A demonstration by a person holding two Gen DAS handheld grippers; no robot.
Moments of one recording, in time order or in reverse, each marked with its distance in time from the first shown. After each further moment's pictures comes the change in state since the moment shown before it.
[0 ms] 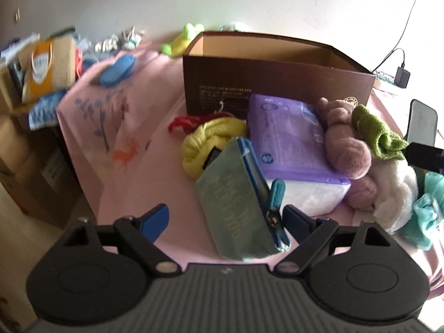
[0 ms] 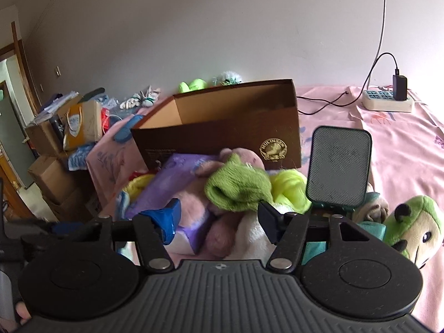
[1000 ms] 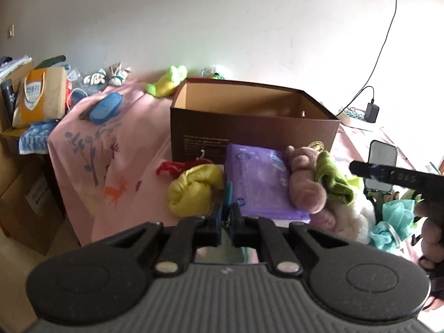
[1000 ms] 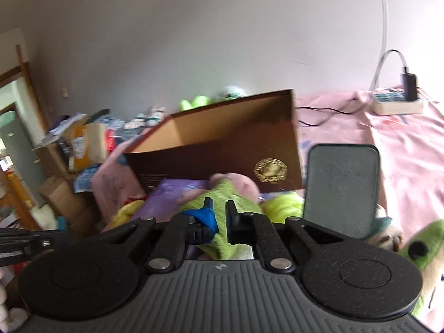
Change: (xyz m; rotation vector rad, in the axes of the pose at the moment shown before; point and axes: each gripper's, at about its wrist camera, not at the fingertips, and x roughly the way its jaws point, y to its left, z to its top) left arm -0.048 0.010 0.011 -0.017 -0.159 -0.111; right arm 0.022 -0.036 0.013 0.052 -0.085 0.109
